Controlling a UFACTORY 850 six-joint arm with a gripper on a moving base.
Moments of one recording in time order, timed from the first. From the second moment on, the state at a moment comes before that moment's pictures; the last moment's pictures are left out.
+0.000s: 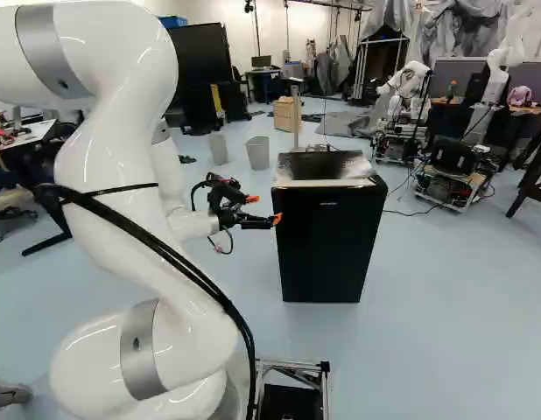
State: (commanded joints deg) arm 24.9 -26.8 -30.2 67.4 74.4 0.0
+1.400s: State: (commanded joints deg) arm 23.8 -30.5 -36.4 67.4 74.4 0.0
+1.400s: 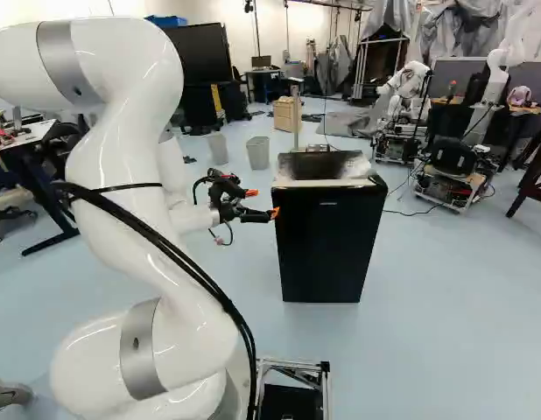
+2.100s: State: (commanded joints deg) arm 22.0 -31.4 -37.9 67.4 74.4 0.0
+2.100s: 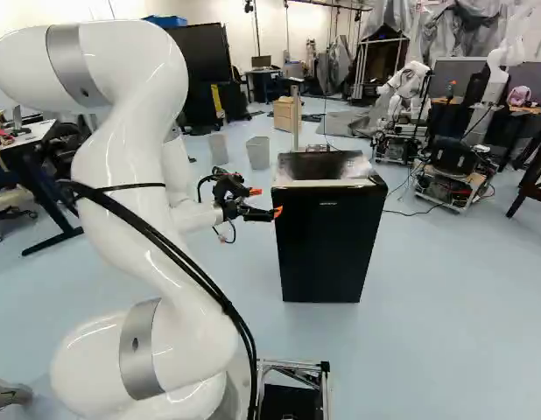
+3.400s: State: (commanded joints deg) arm 18.6 -32.0 -38.8 67.4 74.4 0.0
